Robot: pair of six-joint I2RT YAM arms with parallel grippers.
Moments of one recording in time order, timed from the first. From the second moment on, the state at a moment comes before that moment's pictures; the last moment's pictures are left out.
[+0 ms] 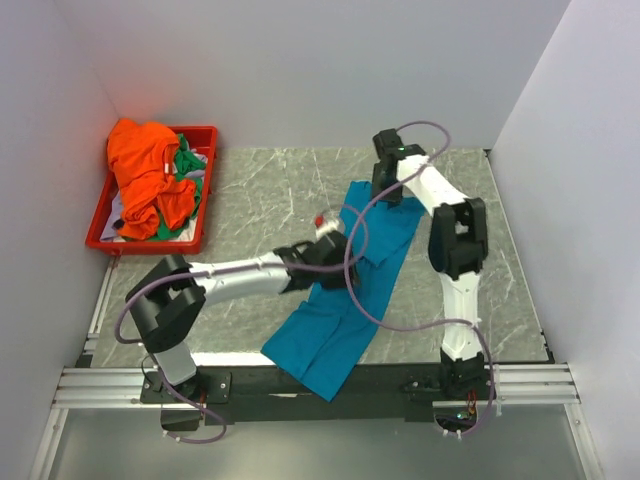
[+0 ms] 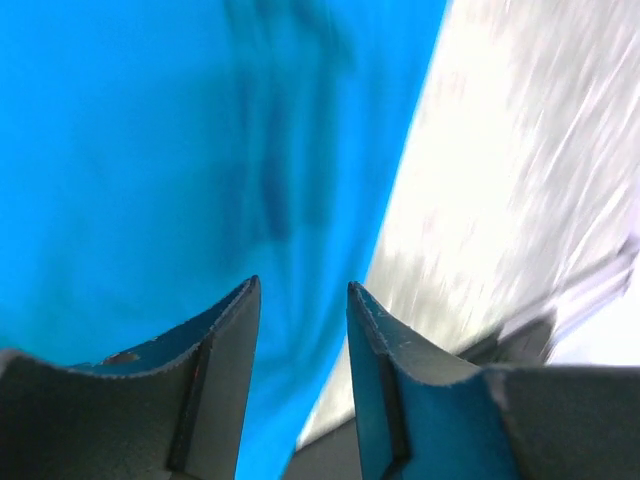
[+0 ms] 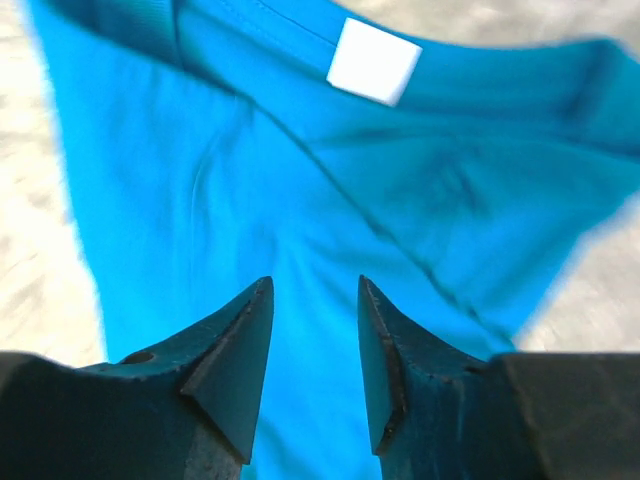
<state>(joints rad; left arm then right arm) -1.04 1.72 1.11 -0.21 -0.09 -1.03 0.27 2.27 1.98 -0.90 0.14 0.40</state>
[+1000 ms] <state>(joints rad) -0.60 2.40 1.98 -0.38 0.14 -0.32 0.07 1.82 1.23 -0.53 -0.05 0.51</state>
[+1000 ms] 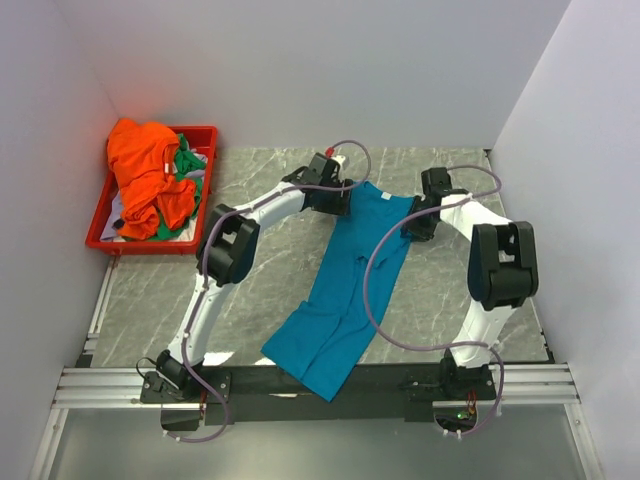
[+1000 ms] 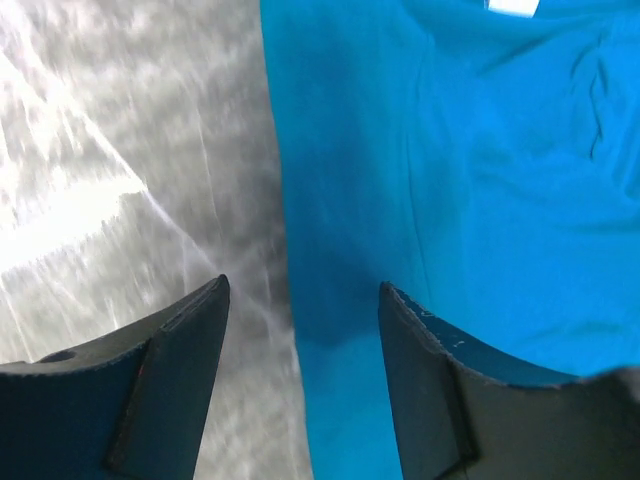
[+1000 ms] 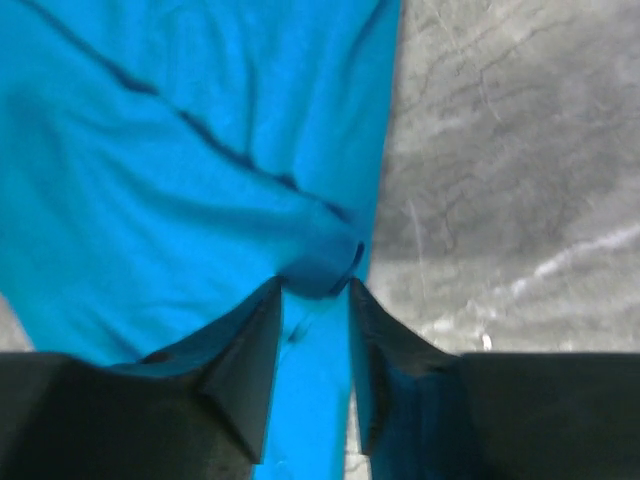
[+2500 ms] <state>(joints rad) -0.22 2.31 1.80 -0.21 0.13 -0.63 0.22 1.78 1.19 -0.48 -0.15 0.52</state>
